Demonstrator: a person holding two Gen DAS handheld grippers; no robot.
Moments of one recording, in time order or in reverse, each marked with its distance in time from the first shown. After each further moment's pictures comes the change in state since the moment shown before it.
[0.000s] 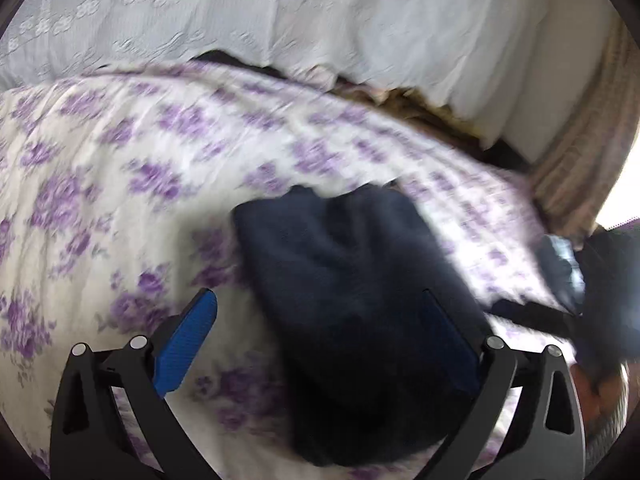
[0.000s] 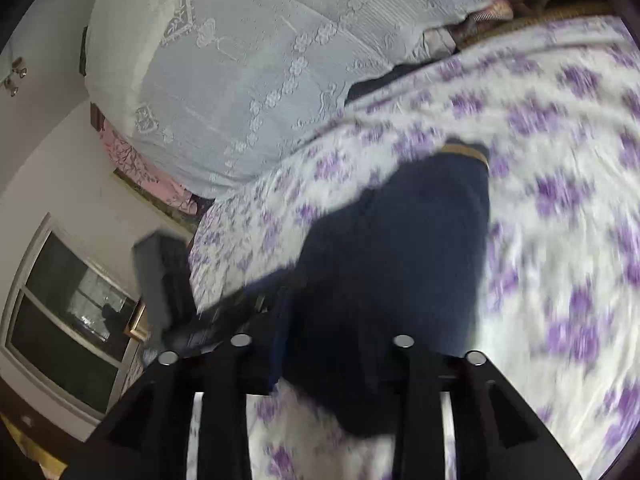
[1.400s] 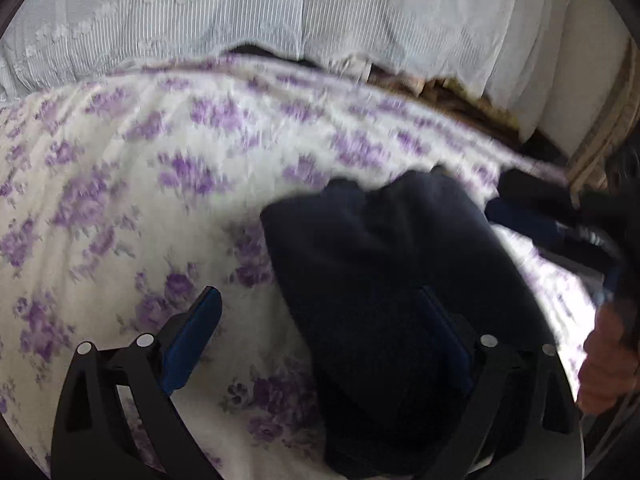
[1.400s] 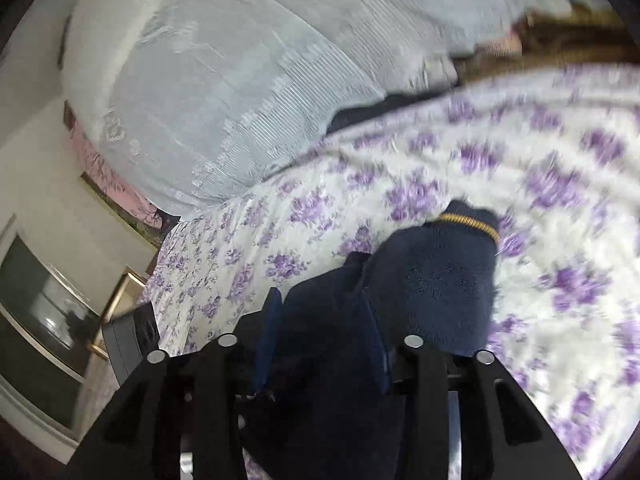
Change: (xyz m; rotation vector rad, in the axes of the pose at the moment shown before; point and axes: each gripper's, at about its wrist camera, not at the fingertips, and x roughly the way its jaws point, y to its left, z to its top) left arm 0.029 0.011 -0.002 -0.013 0.065 0.186; right arm 0.049 0.006 0.047 -0.011 -0.033 -0.142
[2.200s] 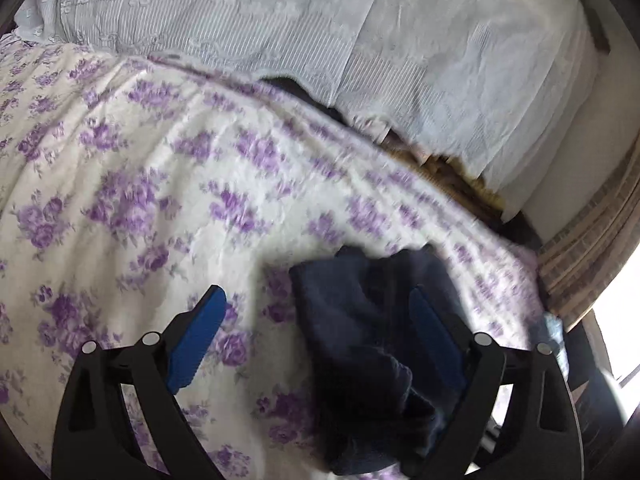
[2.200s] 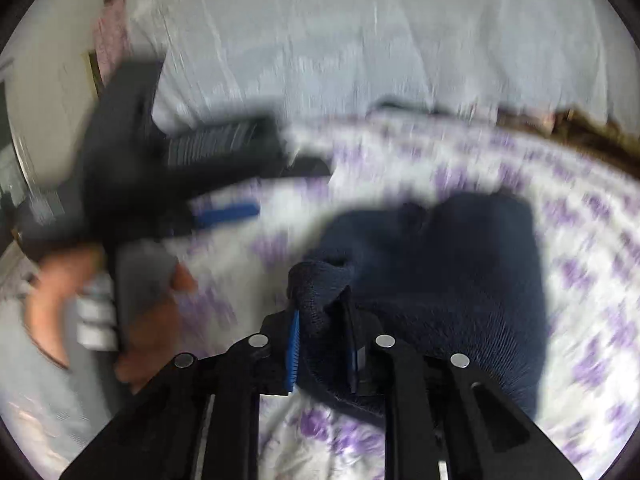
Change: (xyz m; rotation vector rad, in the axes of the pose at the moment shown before) left arm -0.035 0.048 0.011 -0.226 -0.112 -0.111; right arm 0.017 0.099 -0.116 -0.436 -0.006 -0.277
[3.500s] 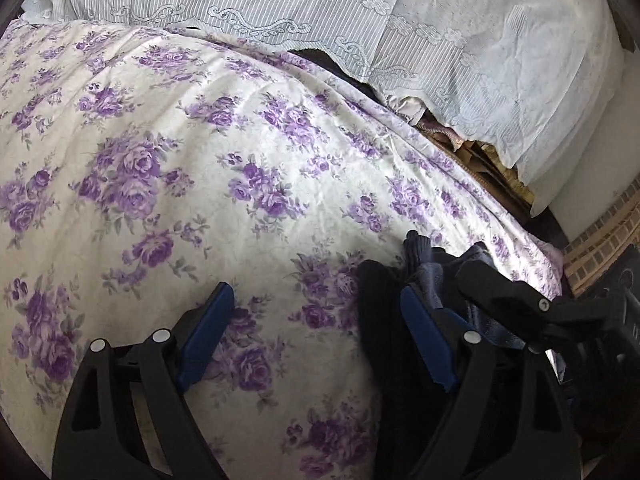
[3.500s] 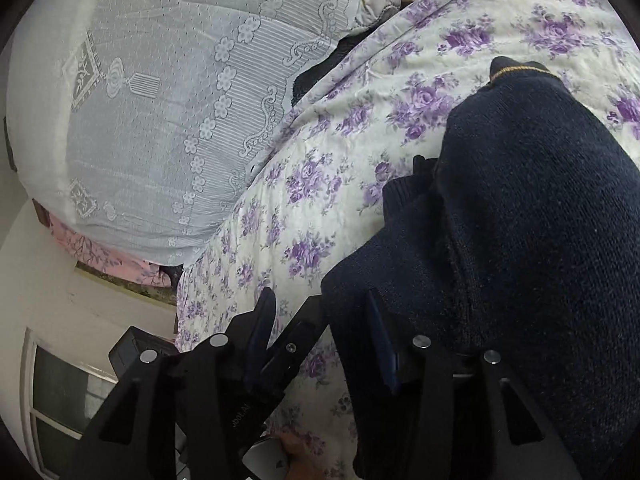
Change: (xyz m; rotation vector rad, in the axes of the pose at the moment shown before) left arm 0.027 0.019 0.001 -0.049 0.014 0.043; right arm 0.050 -0.087 0.053 0.803 0.043 0.316
